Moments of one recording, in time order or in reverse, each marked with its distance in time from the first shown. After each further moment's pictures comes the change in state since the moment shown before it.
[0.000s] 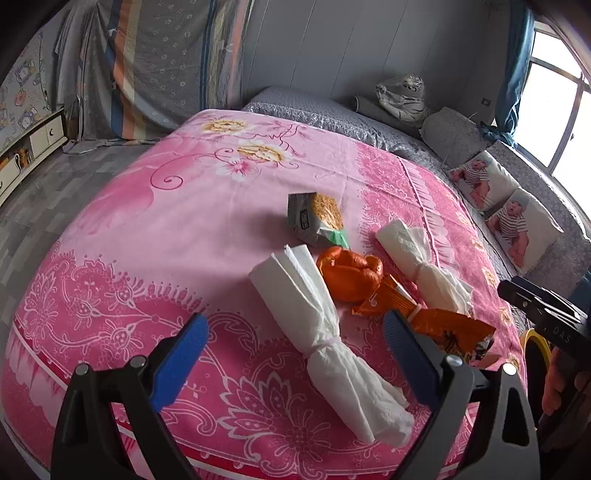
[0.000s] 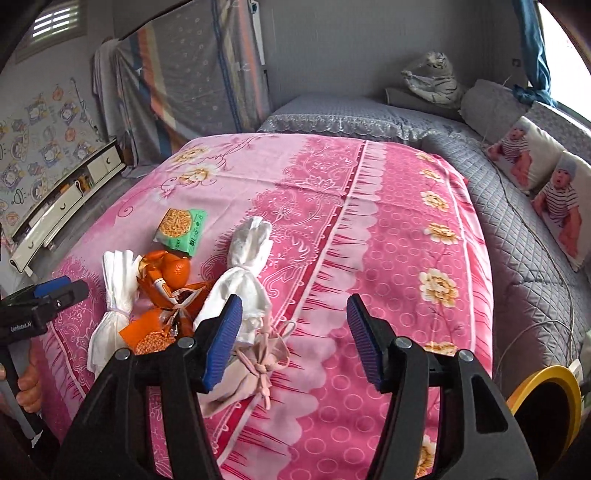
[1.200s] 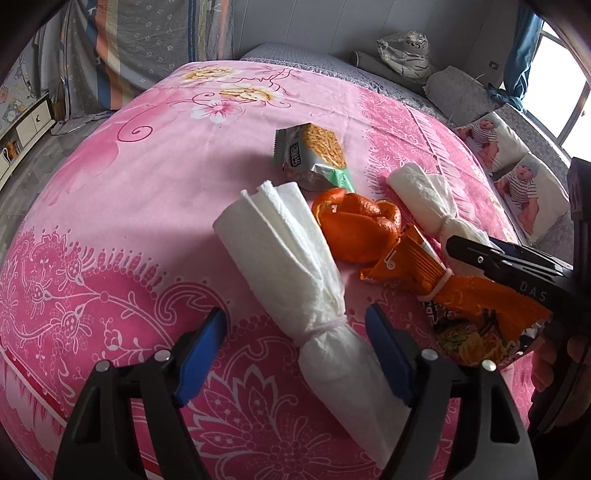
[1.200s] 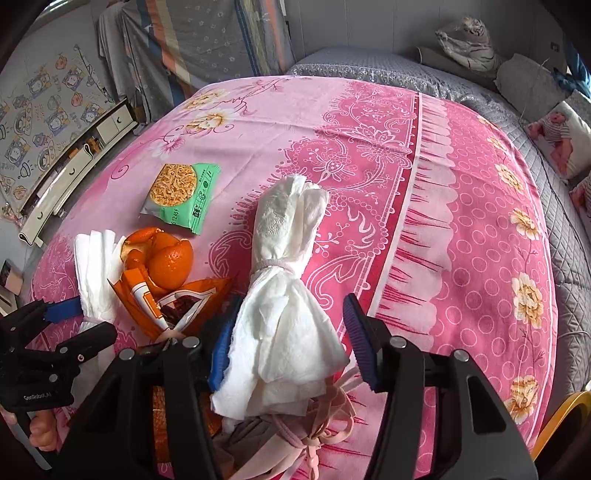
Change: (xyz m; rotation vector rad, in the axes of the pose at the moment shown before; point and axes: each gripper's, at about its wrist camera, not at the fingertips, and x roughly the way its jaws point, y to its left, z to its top) left arm 0.056 -0.013 -0.009 0.032 0.172 0.023; right arm 0.093 0.025 0.012 -0.031 0.191 0.069
